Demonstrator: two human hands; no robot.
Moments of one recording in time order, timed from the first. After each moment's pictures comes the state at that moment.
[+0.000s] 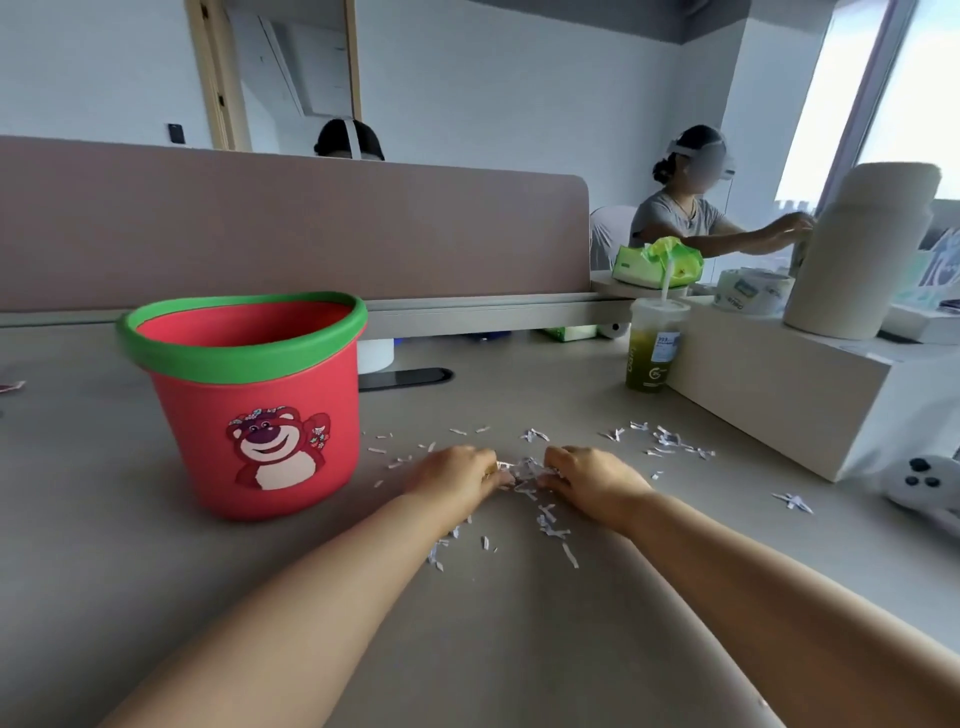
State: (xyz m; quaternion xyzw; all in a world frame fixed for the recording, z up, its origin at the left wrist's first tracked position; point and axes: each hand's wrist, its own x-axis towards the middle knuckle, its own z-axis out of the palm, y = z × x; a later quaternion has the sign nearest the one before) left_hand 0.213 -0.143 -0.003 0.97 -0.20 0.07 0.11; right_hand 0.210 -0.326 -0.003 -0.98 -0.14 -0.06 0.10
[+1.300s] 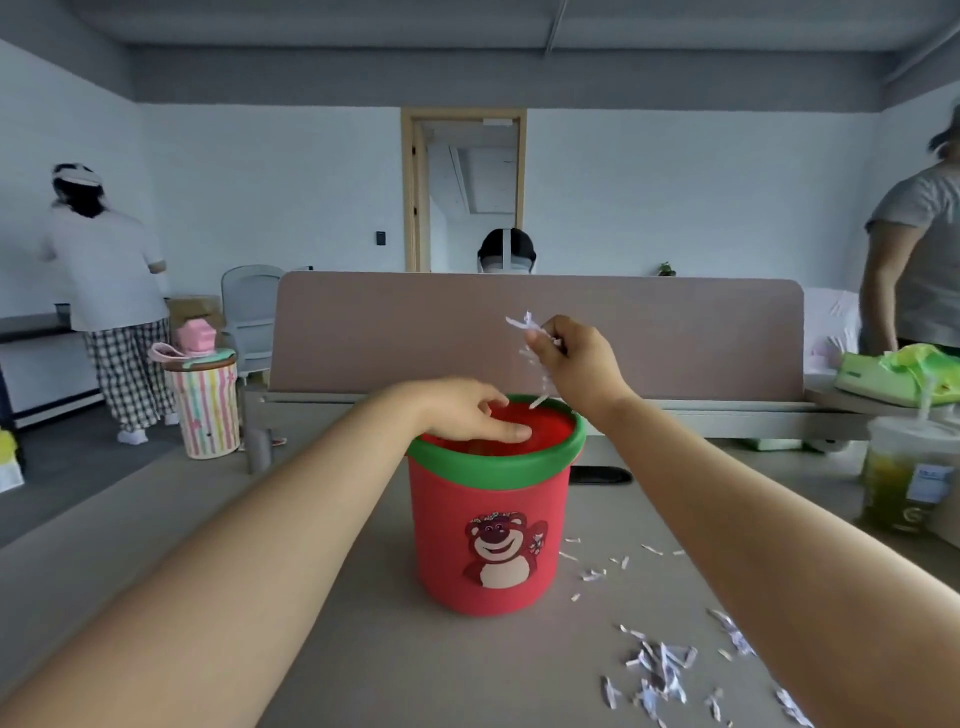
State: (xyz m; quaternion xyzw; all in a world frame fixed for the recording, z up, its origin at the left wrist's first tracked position) left_hand 0.195 0.045 0.182 0.99 -0.05 -0.02 0.15; right_hand 0.260 -0.099 0.177 -0.78 -0.31 -0.28 0.47
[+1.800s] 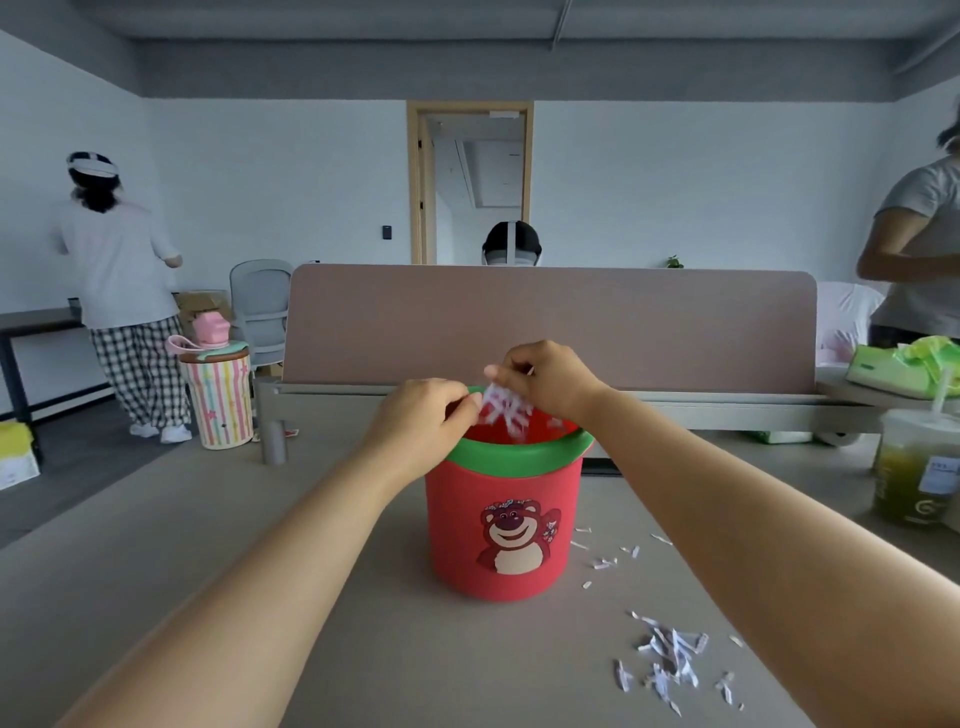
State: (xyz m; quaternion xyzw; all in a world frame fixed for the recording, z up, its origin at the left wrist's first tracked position) left_hand 0.160 0.069 0.138 0.91 -0.08 0.36 0.20; right_hand 0.248 -0.073 0.170 -0.86 -0.37 -0.14 0.32
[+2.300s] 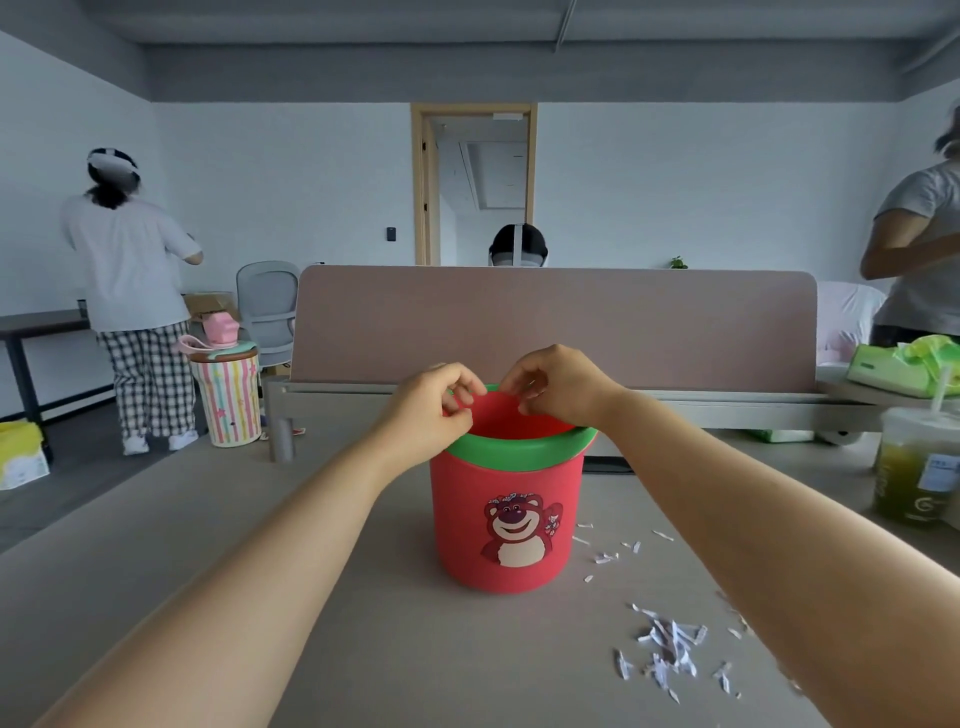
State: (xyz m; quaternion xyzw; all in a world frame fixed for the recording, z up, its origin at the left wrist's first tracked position) left_hand 0.161 0.074 0.139 0.89 -0.09 0.30 0.33; right_hand 0.239 -0.088 0.171 -0.87 -0.37 -0.09 0.30
